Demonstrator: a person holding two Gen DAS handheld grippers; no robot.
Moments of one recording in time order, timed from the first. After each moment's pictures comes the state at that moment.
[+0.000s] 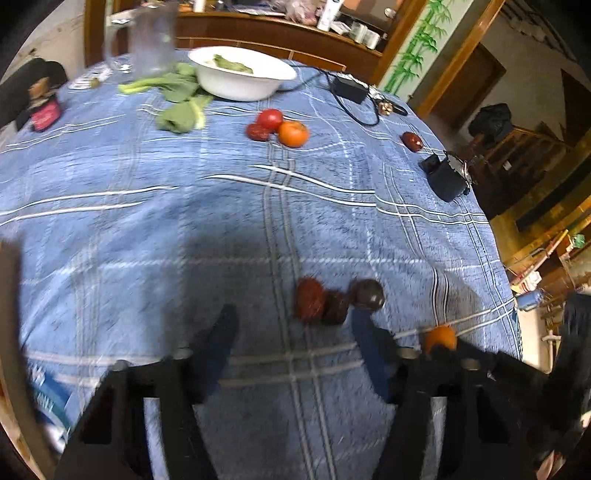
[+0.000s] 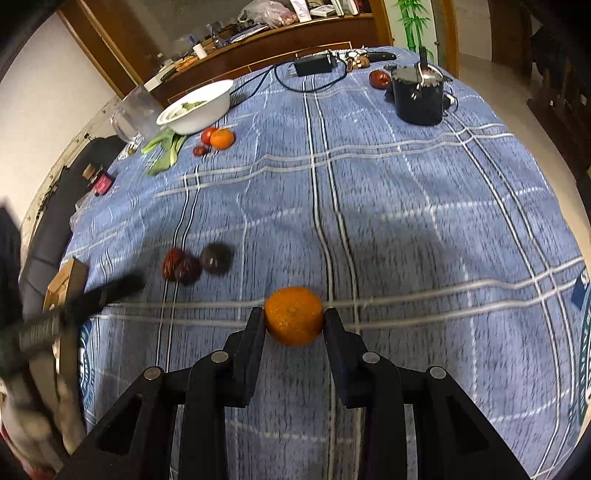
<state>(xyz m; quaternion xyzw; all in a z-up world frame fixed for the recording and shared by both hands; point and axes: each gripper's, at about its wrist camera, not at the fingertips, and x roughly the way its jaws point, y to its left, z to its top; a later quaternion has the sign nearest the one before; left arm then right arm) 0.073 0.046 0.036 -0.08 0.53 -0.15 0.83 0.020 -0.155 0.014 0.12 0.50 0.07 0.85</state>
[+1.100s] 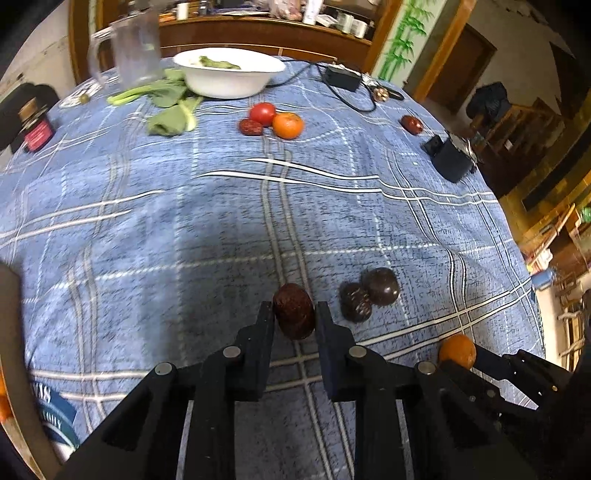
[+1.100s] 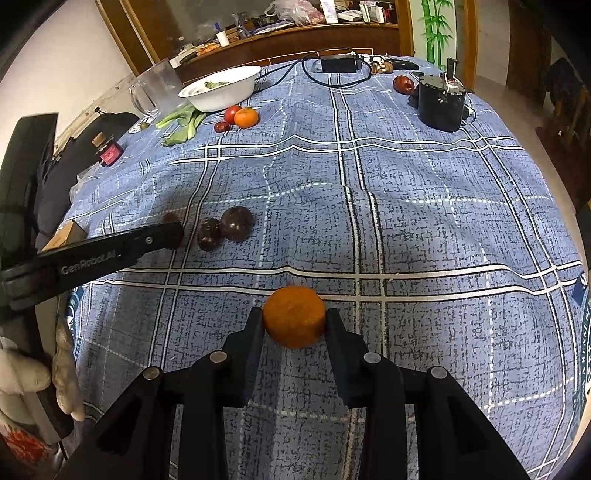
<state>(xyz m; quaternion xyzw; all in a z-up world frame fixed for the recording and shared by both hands) 0.063 0.045 0.031 -0.04 0.52 -0.14 0.84 0.003 -0.130 0.008 0.07 0.50 0.08 0.86</state>
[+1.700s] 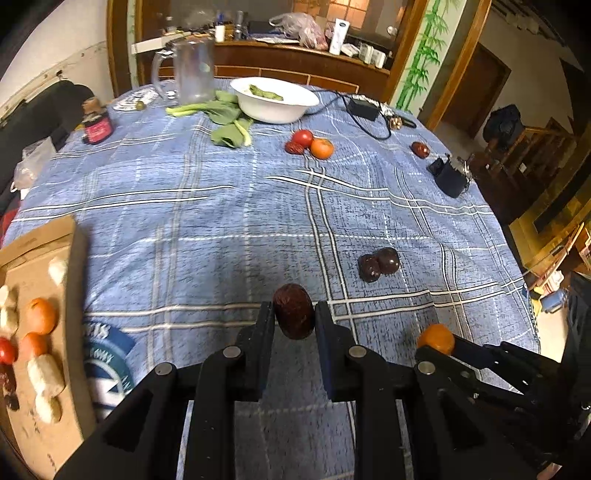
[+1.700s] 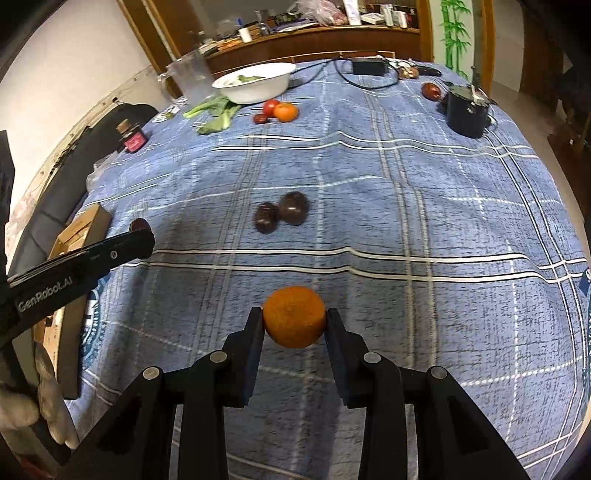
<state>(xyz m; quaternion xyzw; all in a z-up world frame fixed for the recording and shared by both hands) -0.001 0.082 0.073 -0.05 0.48 -0.10 0.87 -0.017 -0.088 0.022 0.06 0.50 0.11 0.86</state>
